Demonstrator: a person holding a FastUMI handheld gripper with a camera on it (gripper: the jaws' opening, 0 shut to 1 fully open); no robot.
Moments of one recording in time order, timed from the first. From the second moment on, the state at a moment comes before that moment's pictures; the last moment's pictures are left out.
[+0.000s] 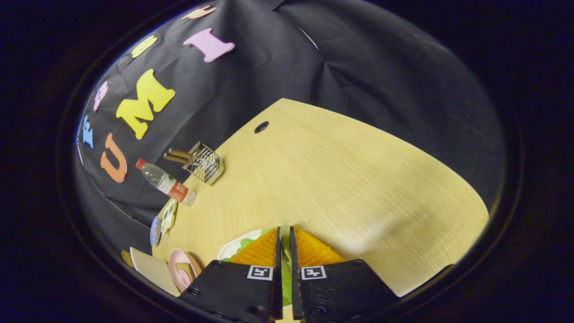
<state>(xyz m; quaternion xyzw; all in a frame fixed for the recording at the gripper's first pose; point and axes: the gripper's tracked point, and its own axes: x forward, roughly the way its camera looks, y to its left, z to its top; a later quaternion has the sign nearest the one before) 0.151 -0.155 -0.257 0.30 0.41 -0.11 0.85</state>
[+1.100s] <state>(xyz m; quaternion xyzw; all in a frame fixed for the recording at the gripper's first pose) 0.122 0.054 -0.078 0.29 0.27 0.06 0.92</state>
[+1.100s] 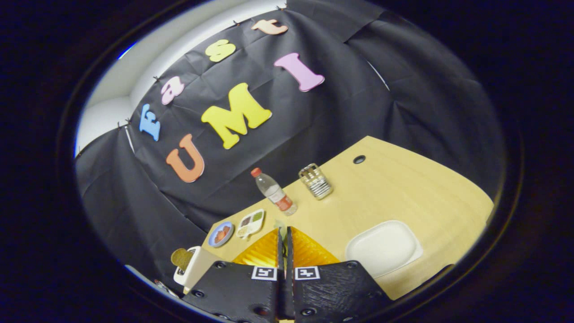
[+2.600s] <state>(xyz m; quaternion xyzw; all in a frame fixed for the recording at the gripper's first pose) 0.138 0.142 -0.219 0.24 0.33 0.04 0.91</state>
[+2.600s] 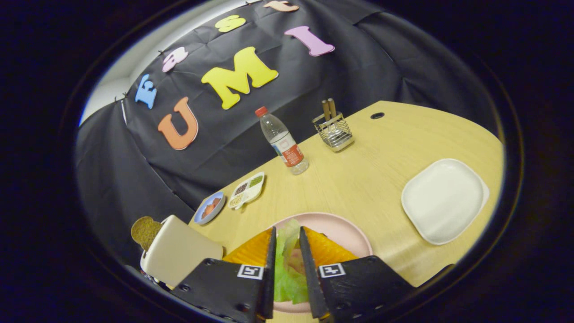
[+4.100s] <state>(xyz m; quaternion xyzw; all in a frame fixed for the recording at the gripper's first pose) 0.085 0.406 -0.067 0.01 0.16 0.09 0.98</state>
